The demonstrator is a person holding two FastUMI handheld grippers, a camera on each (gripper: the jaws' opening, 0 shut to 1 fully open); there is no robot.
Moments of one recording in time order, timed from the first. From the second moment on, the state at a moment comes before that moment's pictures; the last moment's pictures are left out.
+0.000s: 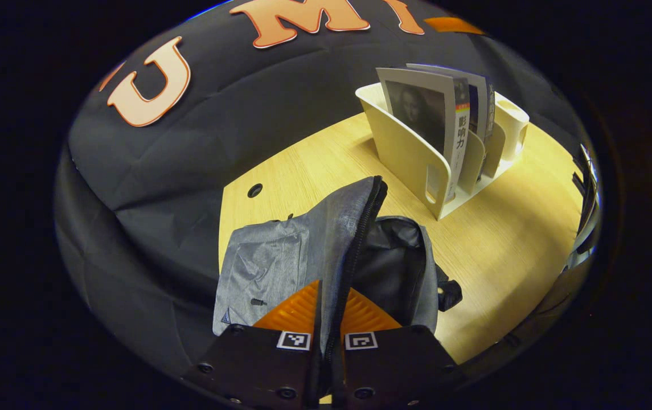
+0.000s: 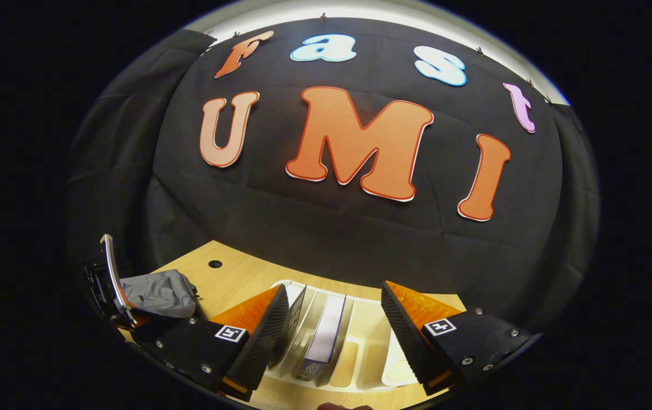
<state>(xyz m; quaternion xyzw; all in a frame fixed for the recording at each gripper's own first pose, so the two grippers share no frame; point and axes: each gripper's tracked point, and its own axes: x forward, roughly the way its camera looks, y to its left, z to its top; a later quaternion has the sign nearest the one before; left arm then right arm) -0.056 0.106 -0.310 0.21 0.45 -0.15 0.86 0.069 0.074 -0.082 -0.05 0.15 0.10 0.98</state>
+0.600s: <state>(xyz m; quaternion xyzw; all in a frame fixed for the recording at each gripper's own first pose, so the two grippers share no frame) -0.033 0.129 -0.270 0.13 0.49 -0.19 0.84 0.075 0.115 -0.114 0.01 0.29 0.14 0.95</state>
